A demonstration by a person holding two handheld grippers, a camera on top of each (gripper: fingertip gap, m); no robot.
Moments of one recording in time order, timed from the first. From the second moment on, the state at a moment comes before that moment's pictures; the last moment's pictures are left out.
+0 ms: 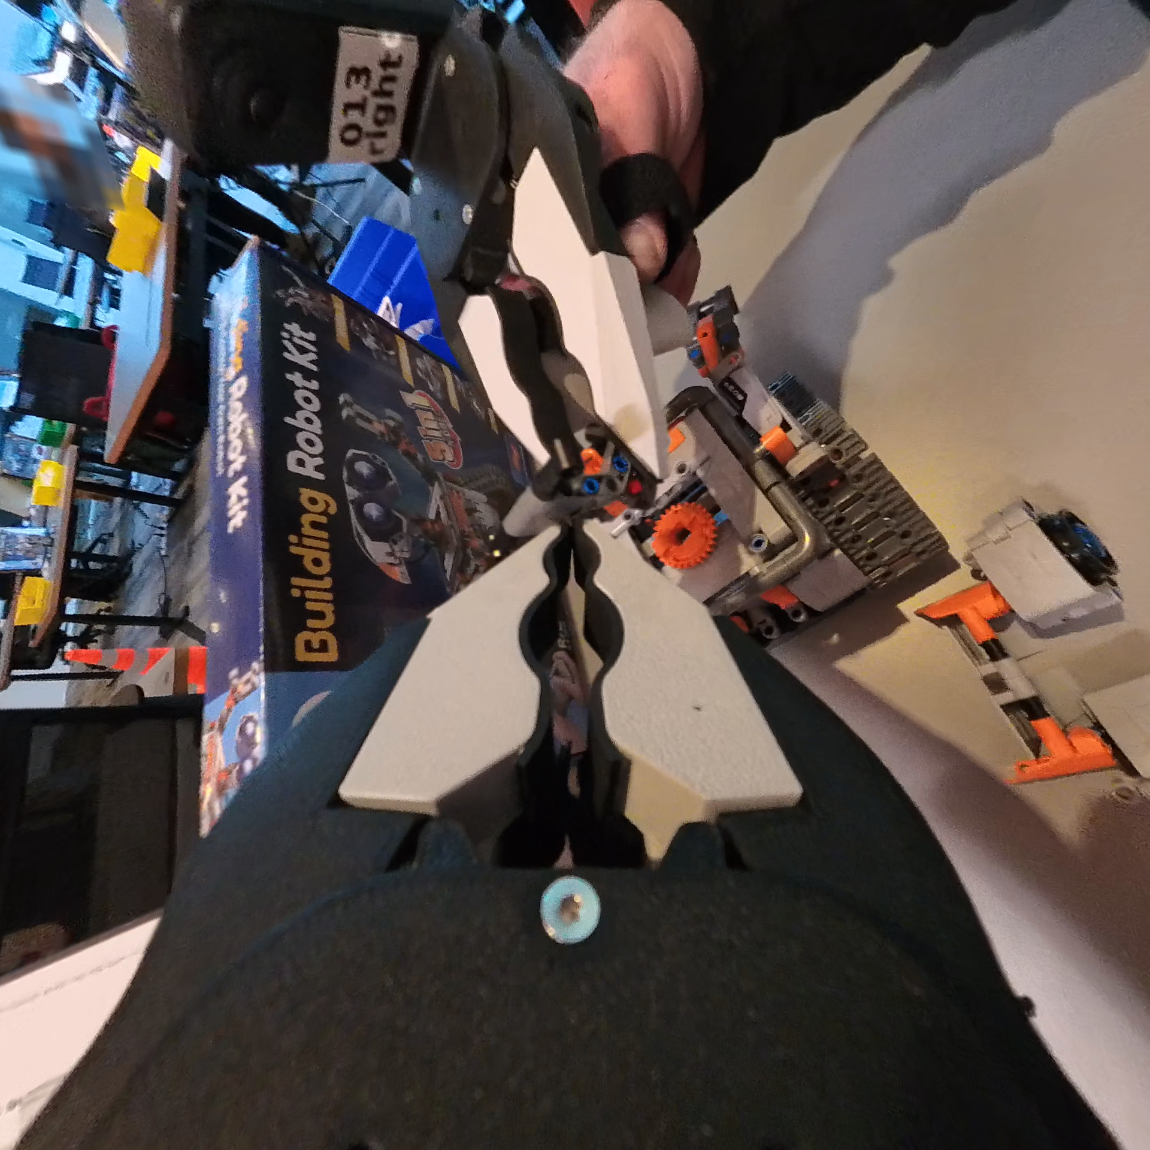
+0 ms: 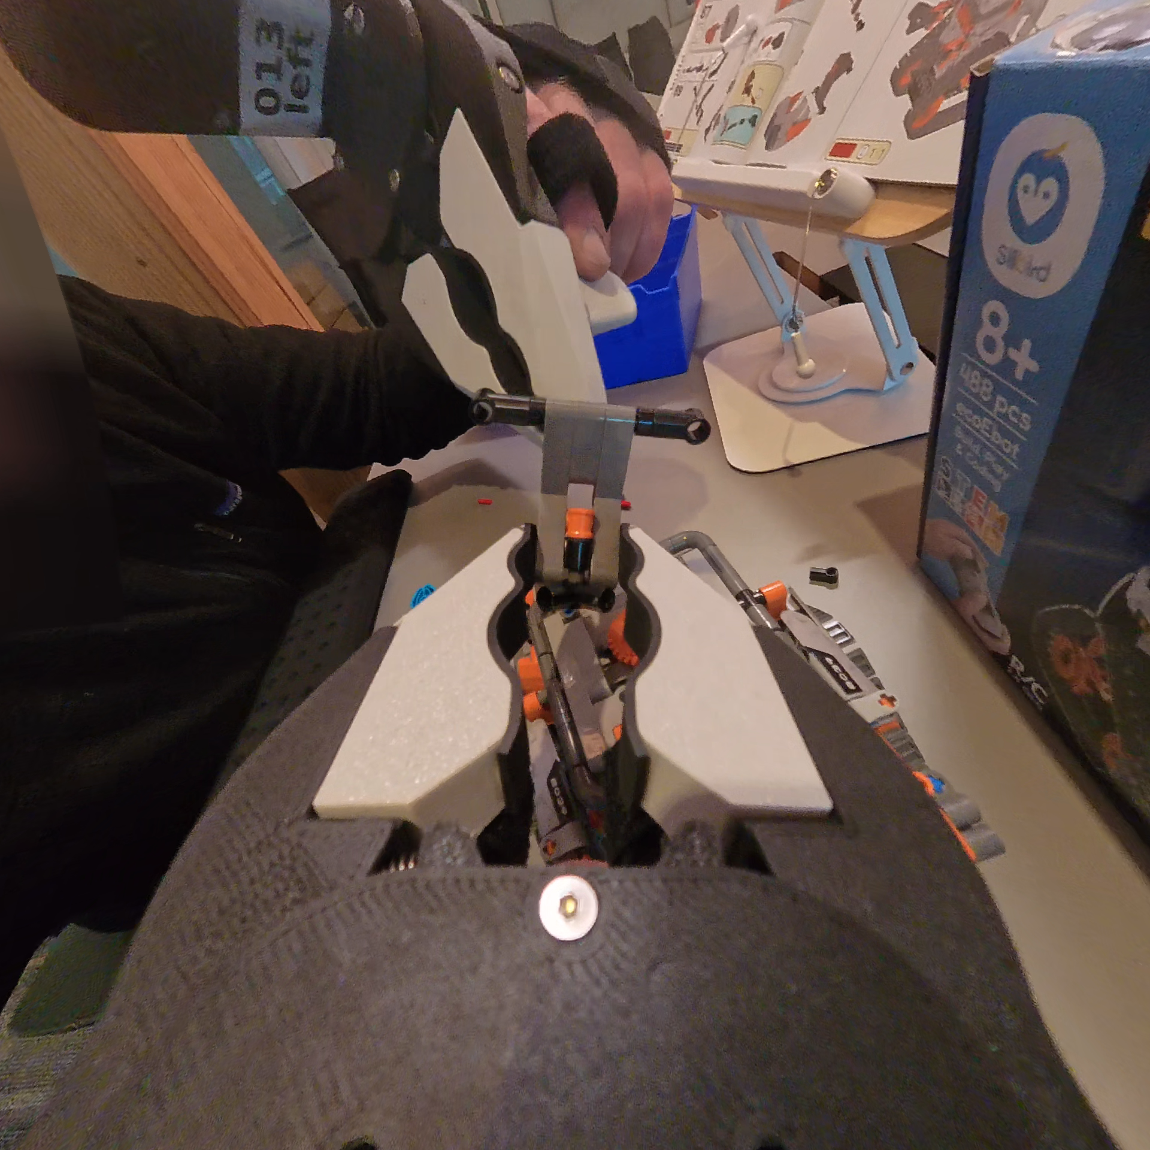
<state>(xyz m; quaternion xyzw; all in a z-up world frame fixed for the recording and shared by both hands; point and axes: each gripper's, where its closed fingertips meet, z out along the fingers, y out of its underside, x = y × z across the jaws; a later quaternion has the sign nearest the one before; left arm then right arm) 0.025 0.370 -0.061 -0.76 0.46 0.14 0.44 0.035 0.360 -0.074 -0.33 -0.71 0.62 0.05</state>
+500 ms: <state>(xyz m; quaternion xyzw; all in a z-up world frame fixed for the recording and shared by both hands) 0.033 0.376 -0.037 -0.73 0.42 0.03 0.53 0.048 0.354 -0.065 -0.27 -0.69 0.67 0.01</state>
